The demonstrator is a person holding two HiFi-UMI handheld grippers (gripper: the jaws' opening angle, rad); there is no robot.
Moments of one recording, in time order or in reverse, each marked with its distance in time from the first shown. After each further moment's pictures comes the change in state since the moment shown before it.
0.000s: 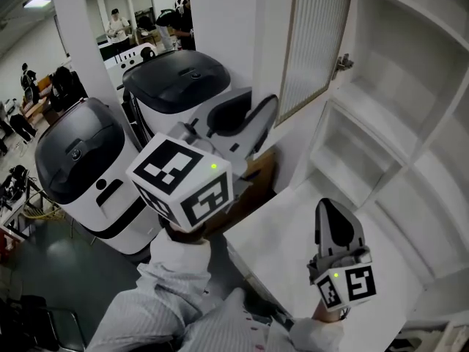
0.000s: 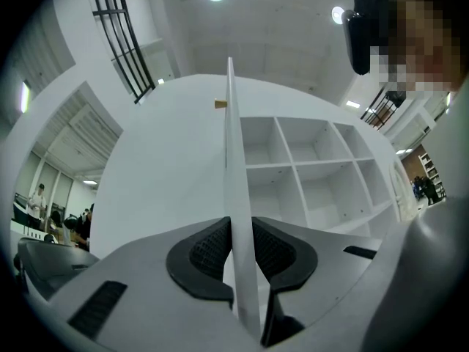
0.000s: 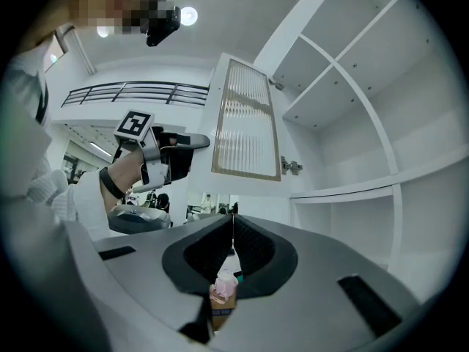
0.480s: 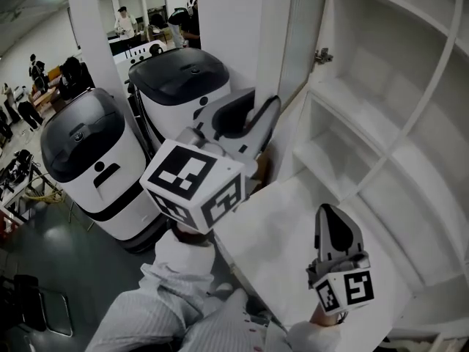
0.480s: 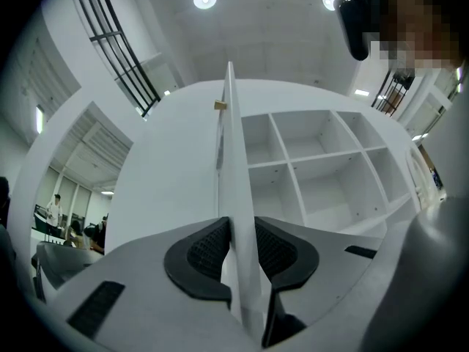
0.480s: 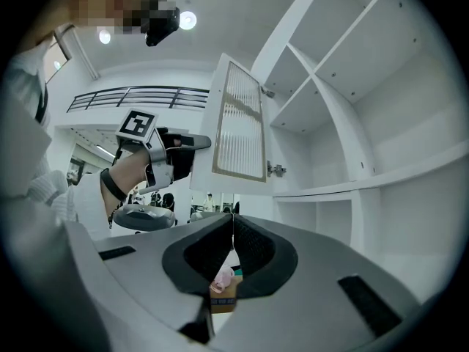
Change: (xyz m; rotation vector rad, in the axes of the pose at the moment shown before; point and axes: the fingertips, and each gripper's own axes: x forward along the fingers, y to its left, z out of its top) left arm 0.021 -0.079 0.002 0.048 -0.022 0.139; right arm -0.075 -0.051 0.001 0.008 0.003 0.046
